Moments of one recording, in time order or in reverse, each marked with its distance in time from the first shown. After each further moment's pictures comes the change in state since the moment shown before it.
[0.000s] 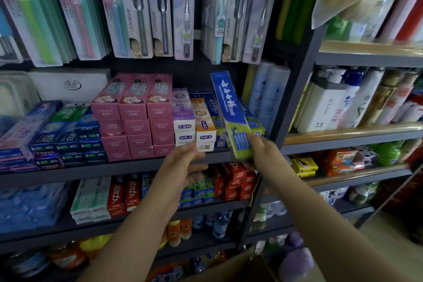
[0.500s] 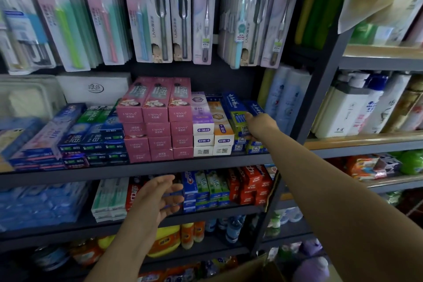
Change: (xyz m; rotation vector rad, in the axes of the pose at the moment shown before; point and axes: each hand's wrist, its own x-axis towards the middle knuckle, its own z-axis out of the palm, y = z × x) left_hand -0.021 -0.023 -0.080 -0.041 0.226 -0.102; right_hand 0.127 -0.024 0.031 -0.409 0.115 0.066
